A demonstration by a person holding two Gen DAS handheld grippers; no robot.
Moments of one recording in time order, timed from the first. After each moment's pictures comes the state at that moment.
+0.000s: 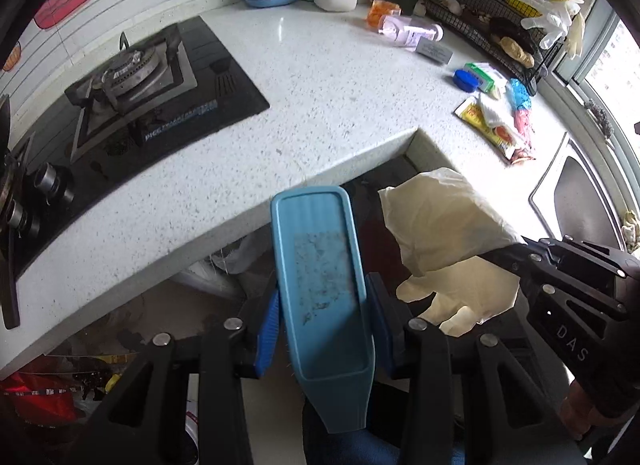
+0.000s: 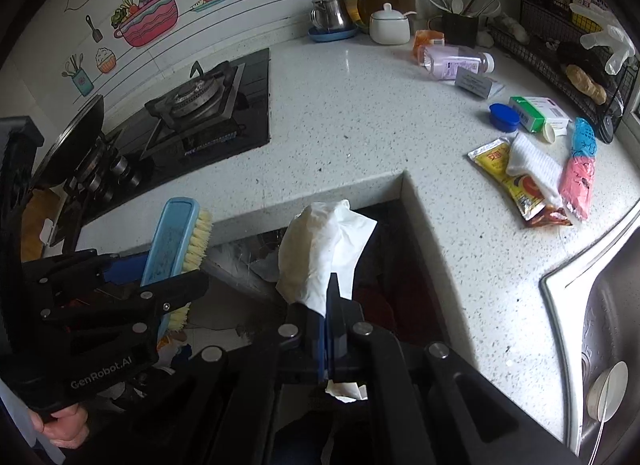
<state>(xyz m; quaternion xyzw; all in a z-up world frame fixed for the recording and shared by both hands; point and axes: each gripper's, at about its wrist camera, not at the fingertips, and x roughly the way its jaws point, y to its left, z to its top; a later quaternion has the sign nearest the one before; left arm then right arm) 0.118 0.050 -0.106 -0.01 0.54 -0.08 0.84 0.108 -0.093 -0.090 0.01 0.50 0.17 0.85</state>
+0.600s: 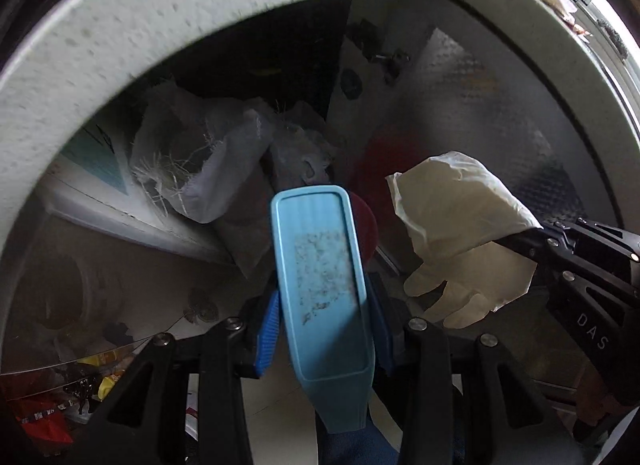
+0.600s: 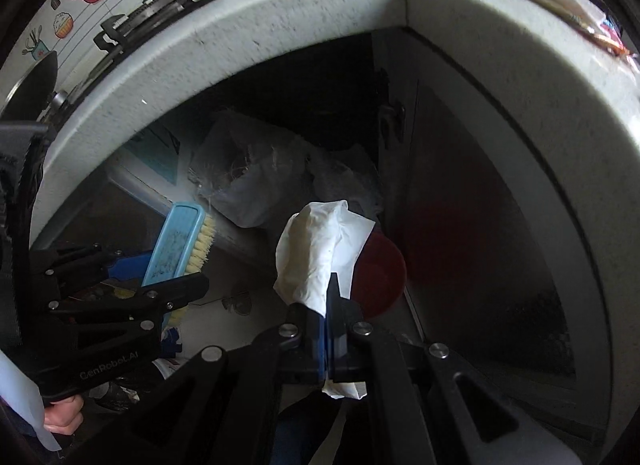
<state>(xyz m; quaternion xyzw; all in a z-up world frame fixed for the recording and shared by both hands) 0.112 0.058 -0.287 0.03 0.60 -0.14 0.79 0.088 -0.087 -0.250 0.03 0.55 0.12 0.83</state>
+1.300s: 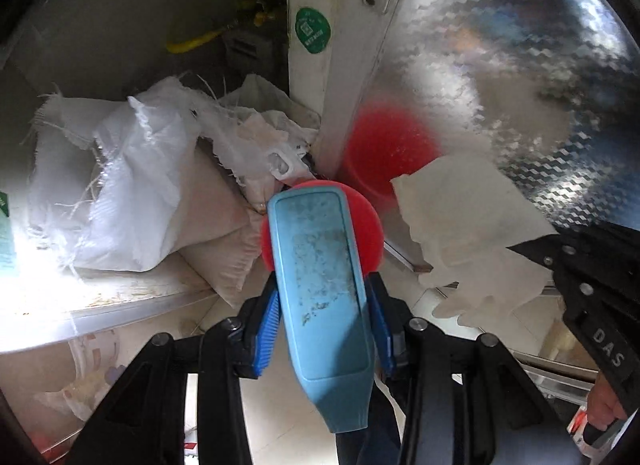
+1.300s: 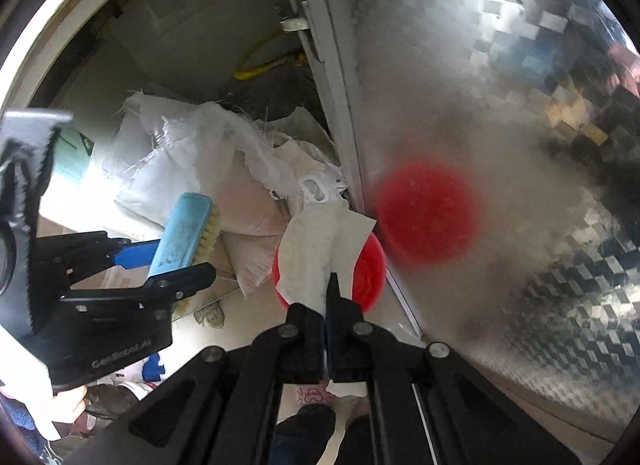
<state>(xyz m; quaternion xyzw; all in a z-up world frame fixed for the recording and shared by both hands) 0.183 -0.002 -0.402 0.09 0.62 -0.19 0.75 0.116 -0.127 -0.342 0.07 0.56 0.08 0.82</state>
